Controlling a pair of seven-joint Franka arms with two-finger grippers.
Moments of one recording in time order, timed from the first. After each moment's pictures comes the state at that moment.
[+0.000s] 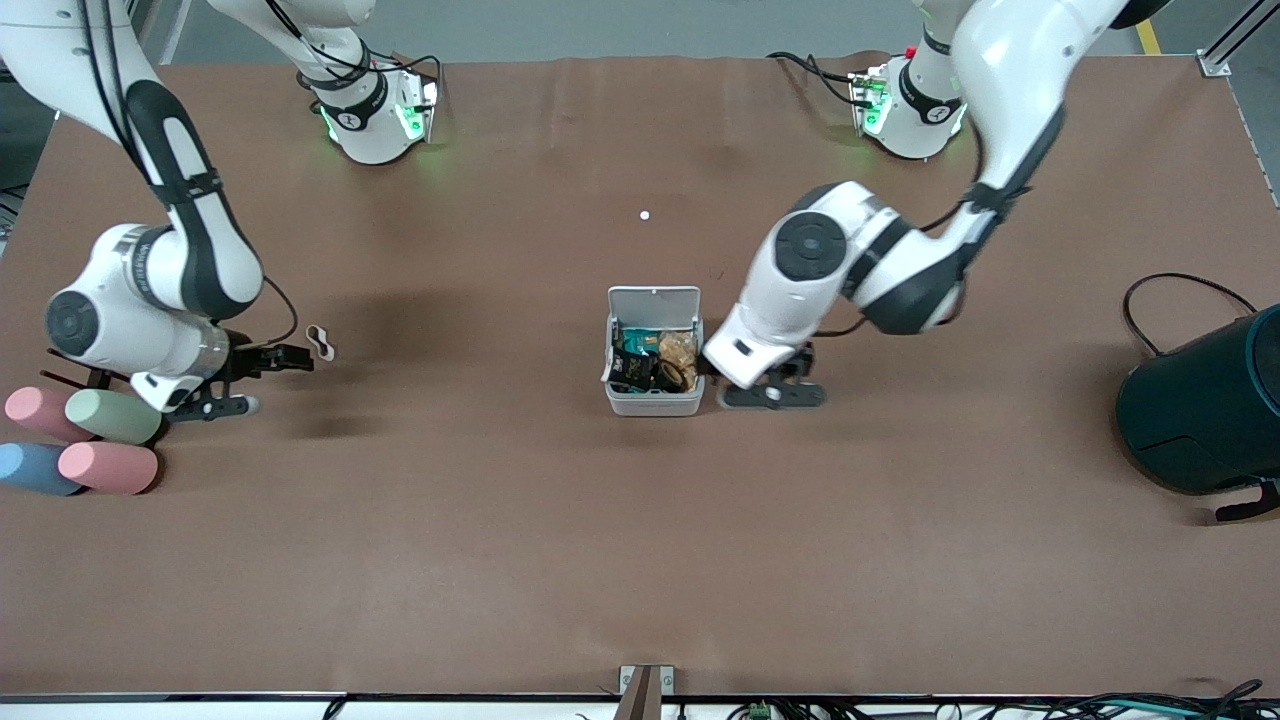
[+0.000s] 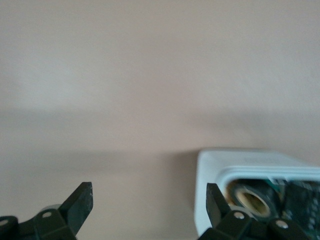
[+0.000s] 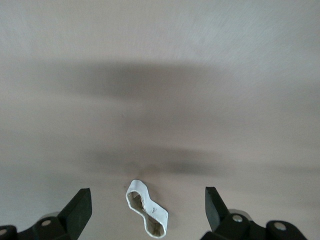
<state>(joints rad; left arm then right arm) 0.02 0.52 -0.66 -1.63 0.38 2.10 -0.81 -0.12 0.33 0.00 -2.21 0.07 2.36 -0.31</state>
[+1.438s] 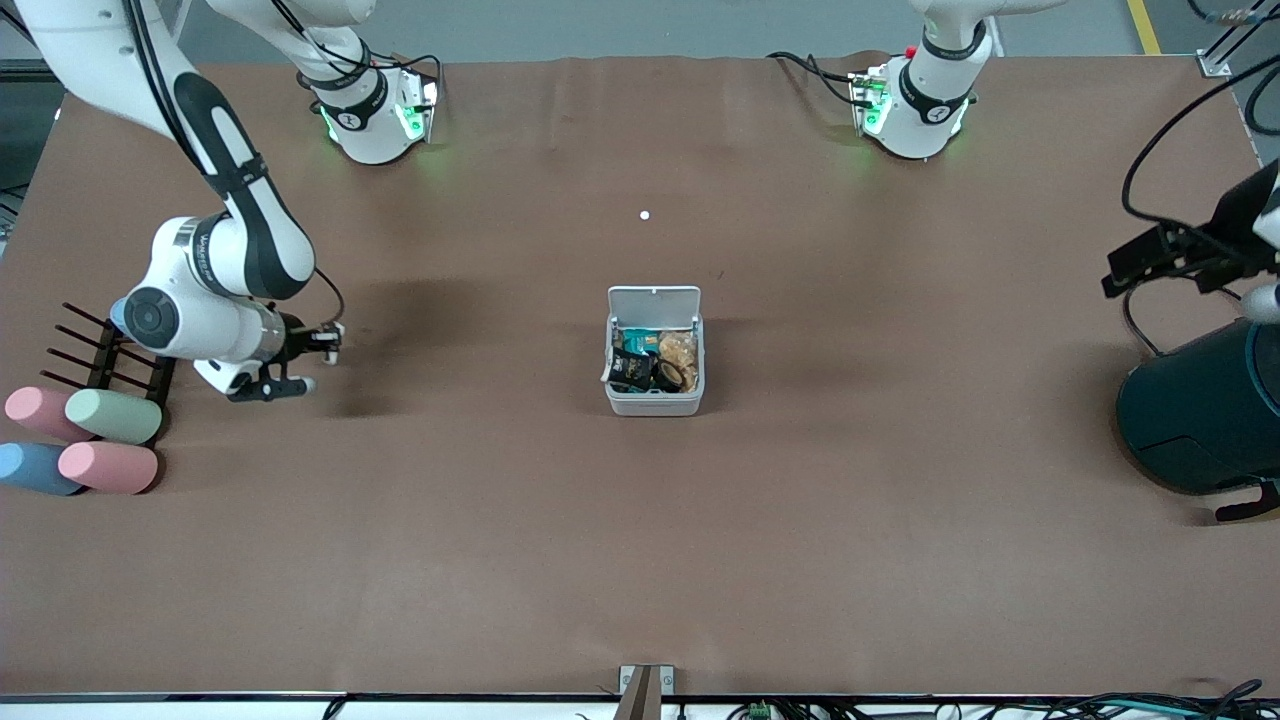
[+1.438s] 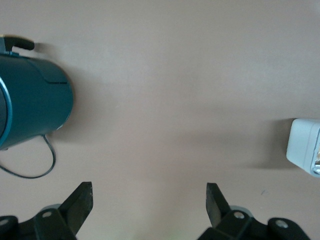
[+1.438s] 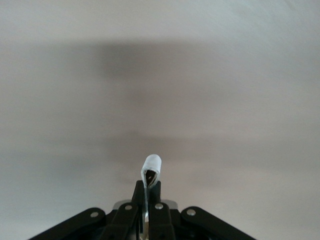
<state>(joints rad) -0.02 0.06 -0.02 -1.46 0.00 1.51 -0.09 -0.02 0.30 0.10 -2.07 0.11 2.08 0.01</state>
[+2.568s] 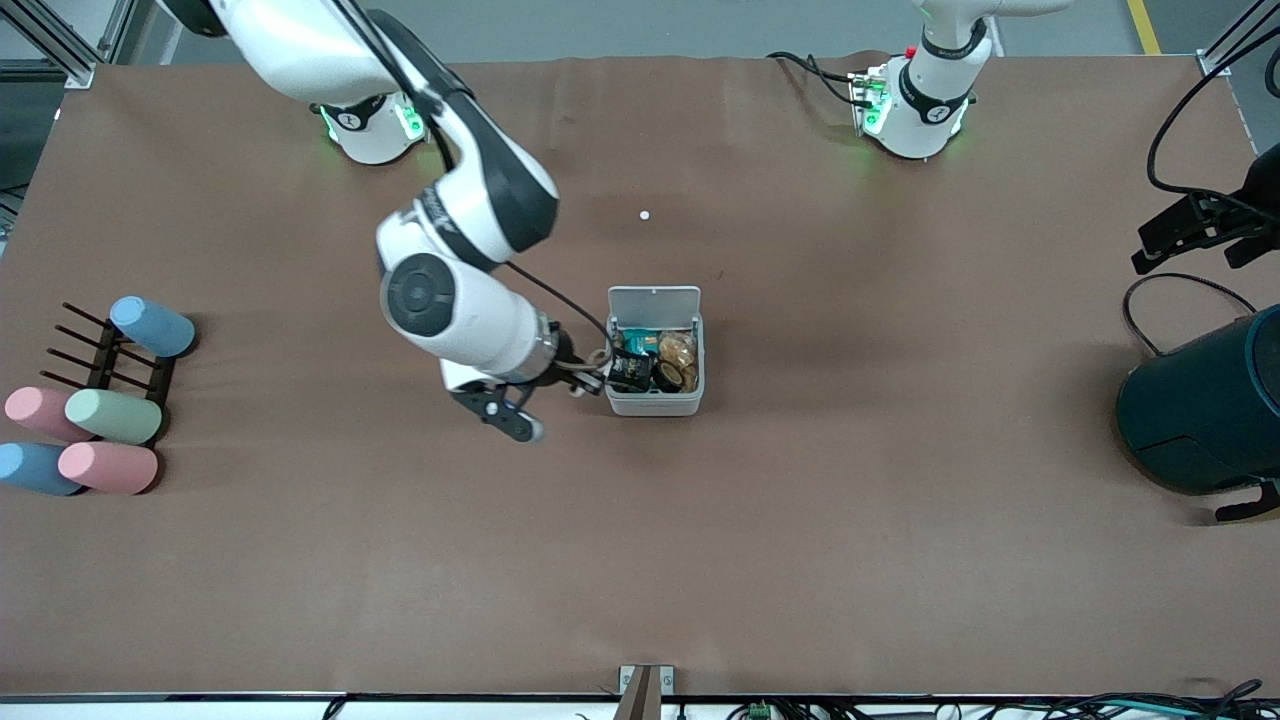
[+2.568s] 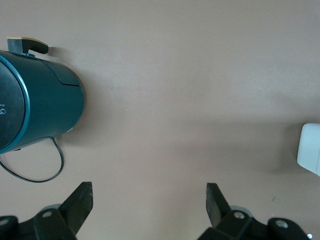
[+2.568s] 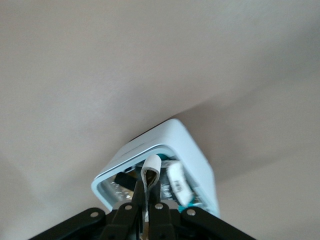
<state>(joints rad) -0.04 -0.02 0.04 -1.56 0.00 1.58 -0.05 0.51 0.63 0.11 -1.32 0.27 2.03 1.06</state>
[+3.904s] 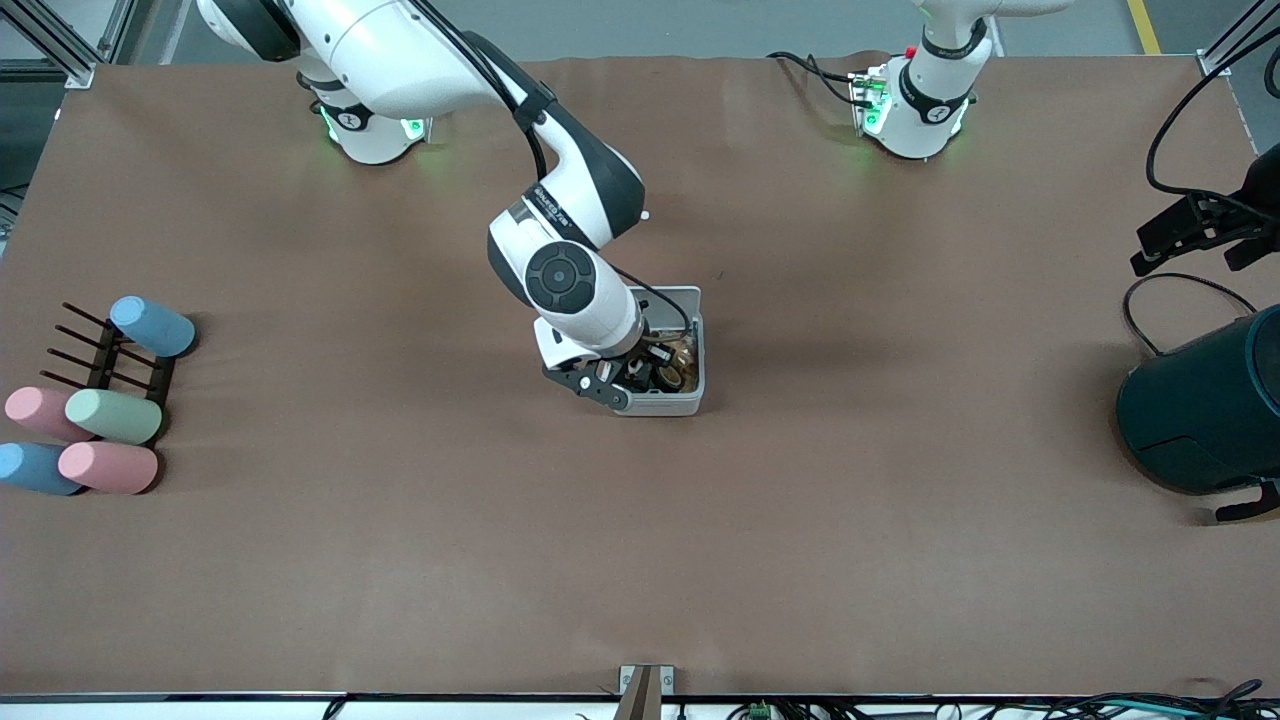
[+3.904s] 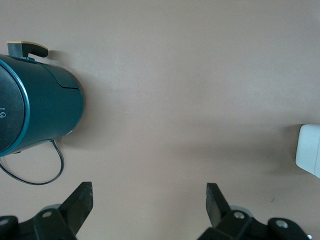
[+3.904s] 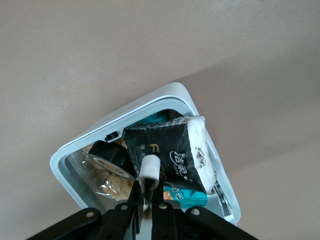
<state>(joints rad) -0.05 -0.02 0.04 -1.55 0.00 1.58 -0.05 0.63 0.71 0.10 -1.32 0.20 2.05 1.09</state>
